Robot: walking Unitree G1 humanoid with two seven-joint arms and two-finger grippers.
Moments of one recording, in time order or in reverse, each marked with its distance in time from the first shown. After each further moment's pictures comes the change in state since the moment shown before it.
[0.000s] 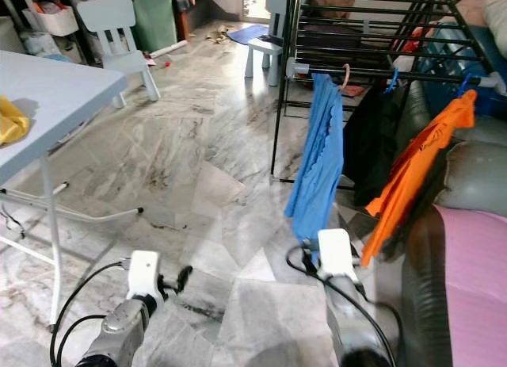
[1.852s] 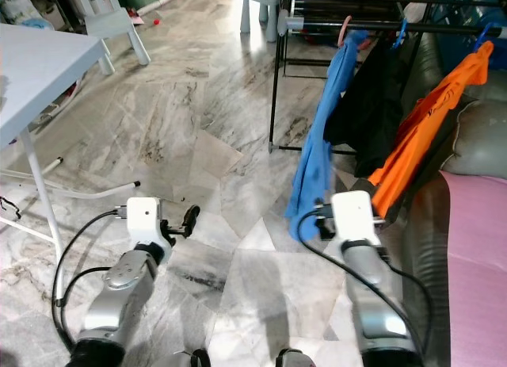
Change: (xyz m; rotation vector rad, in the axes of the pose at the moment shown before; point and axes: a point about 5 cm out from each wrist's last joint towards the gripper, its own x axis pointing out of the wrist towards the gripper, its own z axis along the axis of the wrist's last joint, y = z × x) left arm -0.014 -0.031 0.102 0.021 -0.269 -0.052; right arm -0.018 -0.023 0.091 -0.074 -0.222 -0.019
